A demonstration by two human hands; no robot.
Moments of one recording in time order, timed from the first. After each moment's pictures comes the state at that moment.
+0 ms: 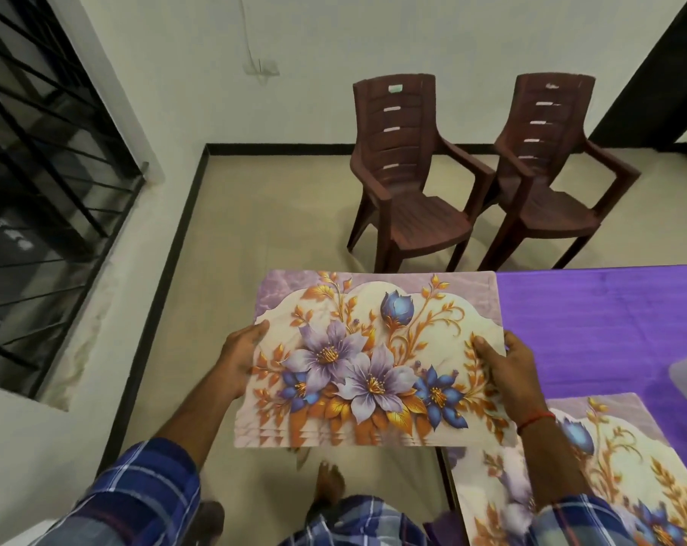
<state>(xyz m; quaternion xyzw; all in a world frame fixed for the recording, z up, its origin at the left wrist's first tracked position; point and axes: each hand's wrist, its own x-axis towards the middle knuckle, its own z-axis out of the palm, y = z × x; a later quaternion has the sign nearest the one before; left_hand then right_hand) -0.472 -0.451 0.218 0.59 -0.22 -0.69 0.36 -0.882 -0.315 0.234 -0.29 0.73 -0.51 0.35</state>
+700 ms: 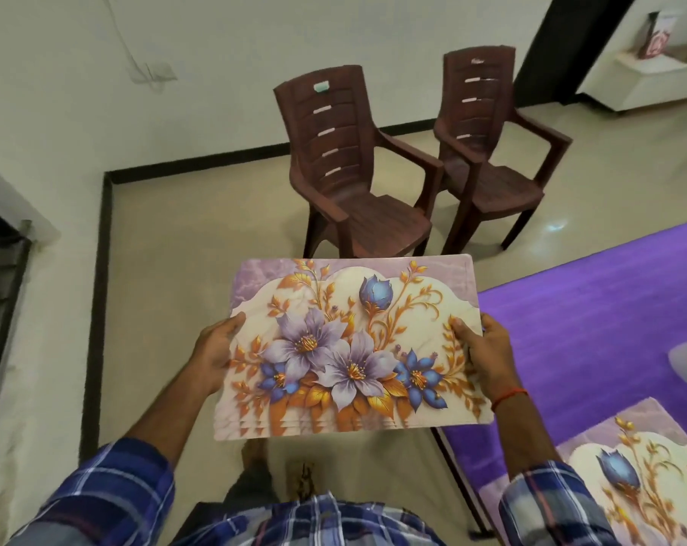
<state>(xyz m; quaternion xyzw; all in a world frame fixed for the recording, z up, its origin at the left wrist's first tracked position) -0.506 -0.703 0.220 0.58 -0.30 -0.71 0.26 -0.877 -0.483 0.234 -0.16 0.75 -0.56 0.31</state>
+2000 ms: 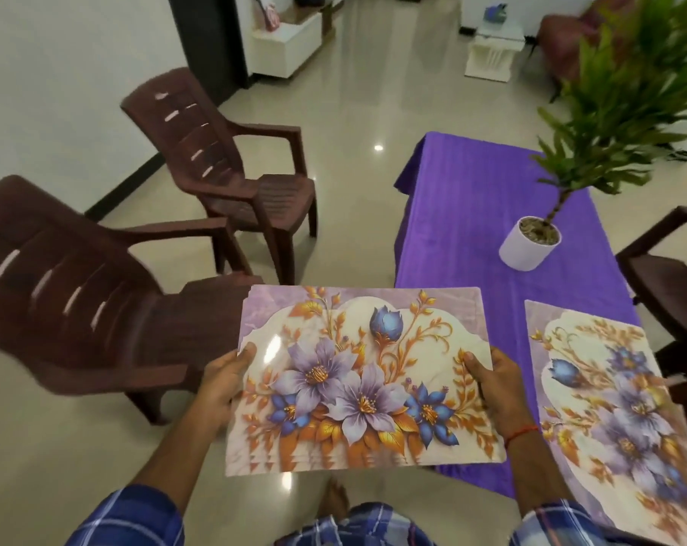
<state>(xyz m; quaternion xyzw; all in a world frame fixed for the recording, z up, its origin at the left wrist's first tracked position) -0.858 -0.919 0.226 0.37 -0.54 -0.75 -0.08 -0.905 -0.489 0.218 0.21 0.77 -0.61 0.01</state>
